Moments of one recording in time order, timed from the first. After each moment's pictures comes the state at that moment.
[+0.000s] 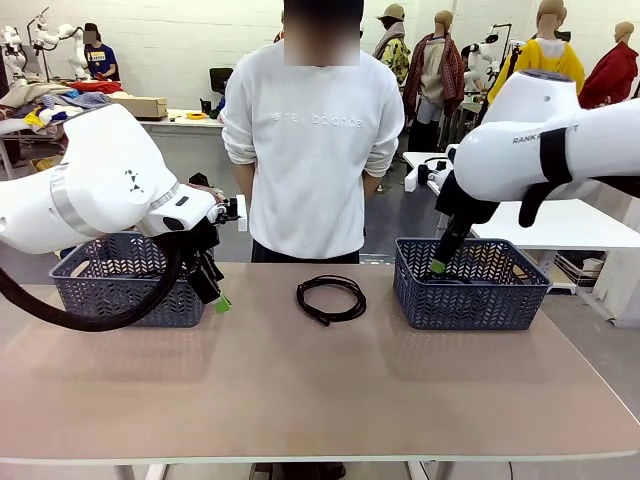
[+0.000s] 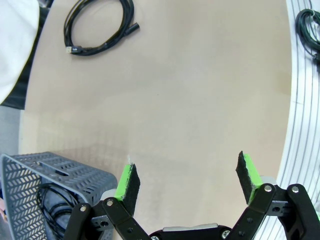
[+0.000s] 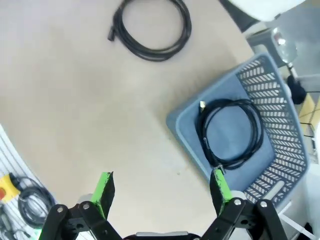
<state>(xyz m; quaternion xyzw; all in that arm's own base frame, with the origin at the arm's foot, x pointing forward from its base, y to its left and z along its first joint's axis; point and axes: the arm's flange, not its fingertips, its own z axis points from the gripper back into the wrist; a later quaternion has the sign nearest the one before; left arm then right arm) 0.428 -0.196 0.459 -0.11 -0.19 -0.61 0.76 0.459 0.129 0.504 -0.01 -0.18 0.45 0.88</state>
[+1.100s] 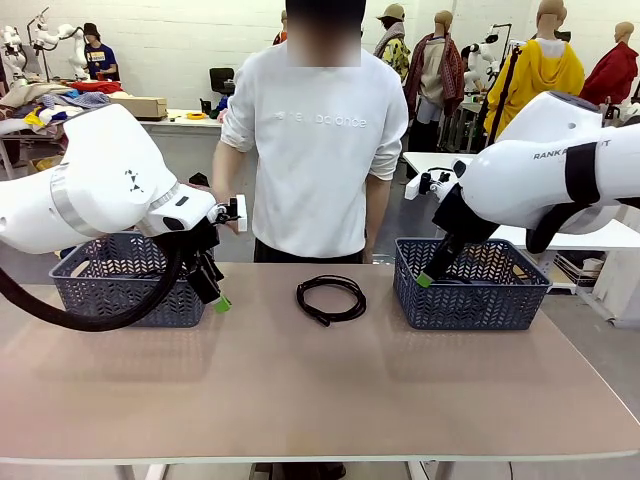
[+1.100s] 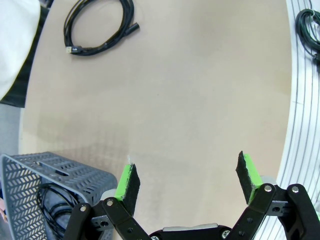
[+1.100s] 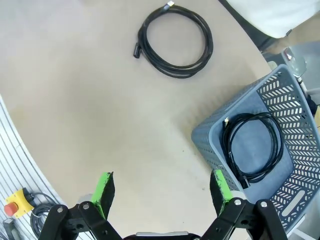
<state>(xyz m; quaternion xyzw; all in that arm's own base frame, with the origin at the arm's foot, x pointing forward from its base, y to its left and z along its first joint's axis) 0.428 -0.196 0.459 -0.11 -0.19 -0.61 0.76 0.430 0.136 0.489 0.04 -0.21 0.44 0.87</state>
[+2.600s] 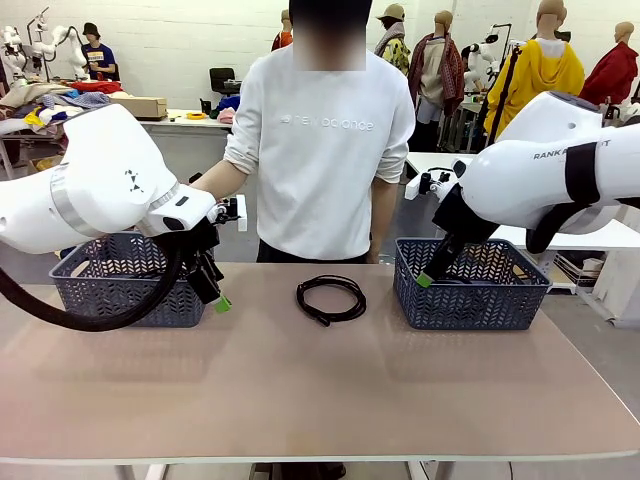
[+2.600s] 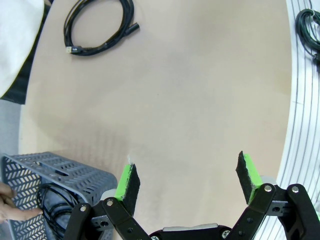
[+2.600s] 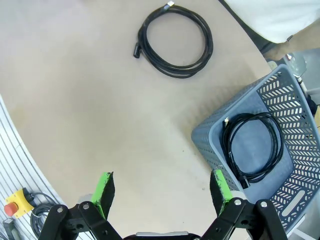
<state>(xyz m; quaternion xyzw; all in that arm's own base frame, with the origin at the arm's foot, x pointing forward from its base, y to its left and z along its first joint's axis) 0.428 -0.196 0.458 -0.11 -0.19 -0.61 0.76 0.430 0.136 0.489 0.04 -0.21 0.44 0.87</state>
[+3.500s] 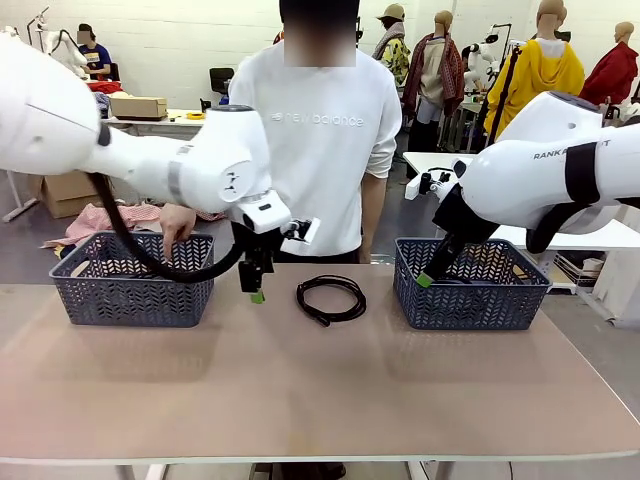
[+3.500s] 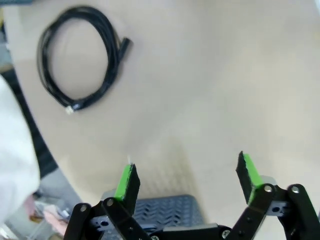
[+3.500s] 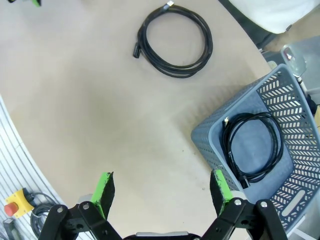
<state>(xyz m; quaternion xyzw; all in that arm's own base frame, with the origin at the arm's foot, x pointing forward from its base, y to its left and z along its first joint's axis) 0.515 -0.325 0.439 0.02 -0.07 -0.79 0.60 0.431 0.135 0.489 0.04 -0.21 0.44 0.87</state>
